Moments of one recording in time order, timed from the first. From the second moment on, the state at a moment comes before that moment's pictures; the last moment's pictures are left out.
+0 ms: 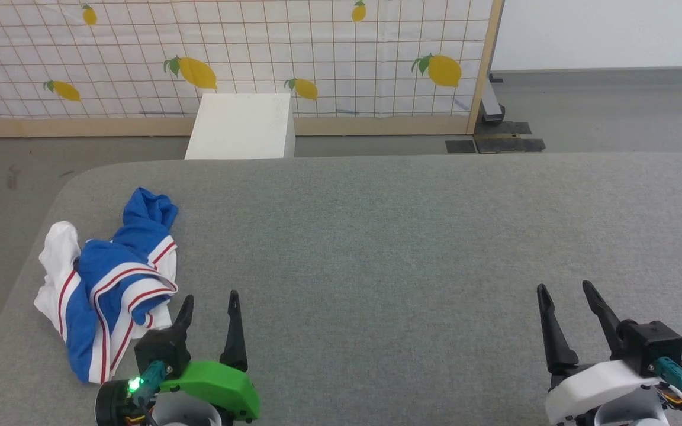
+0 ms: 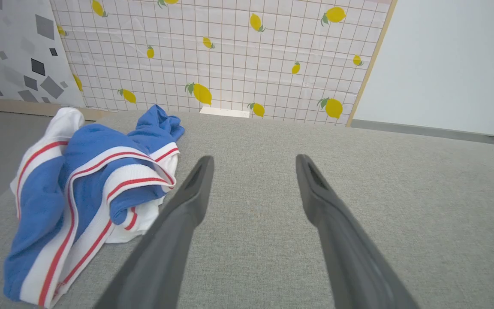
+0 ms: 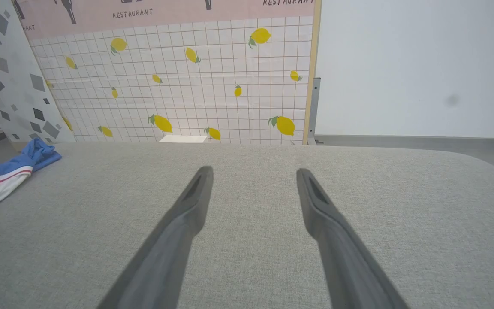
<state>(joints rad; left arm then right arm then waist) -0.01 0.05 -0.13 0.16 -0.20 0.08 -0.16 0.04 -0.05 -0.04 0.13 0.09 0.13 -0.15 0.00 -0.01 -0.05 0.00</state>
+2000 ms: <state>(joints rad) -0.28 0.24 -0.07 0.23 -0.39 0.05 -0.11 0.00 -0.05 -0.01 0.17 0.13 0.13 -0.24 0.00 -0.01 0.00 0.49</state>
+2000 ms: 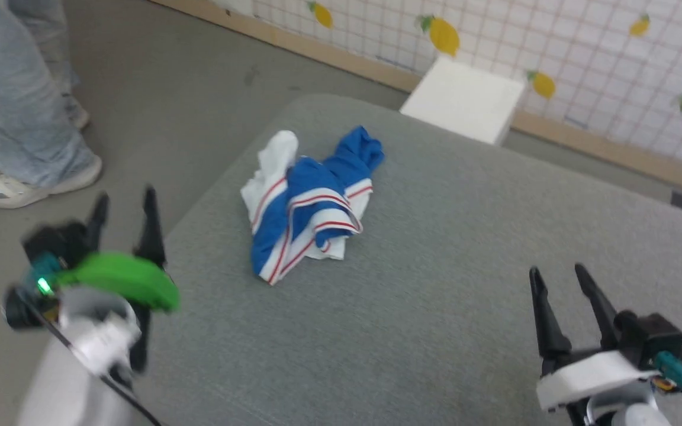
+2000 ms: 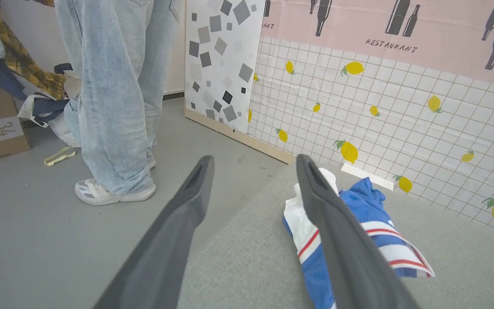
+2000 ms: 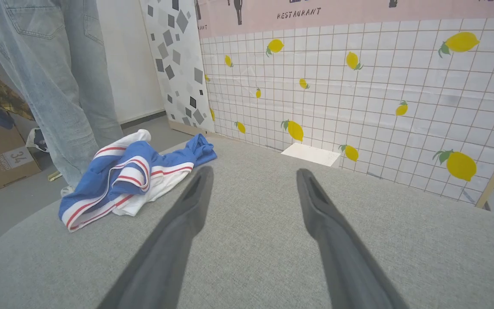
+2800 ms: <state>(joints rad) -0.57 0.52 0.13 0.34 -0.70 0.21 0.77 -0.14 -0.05 0.00 0.11 0.15 0.13 -0.25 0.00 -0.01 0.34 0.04</state>
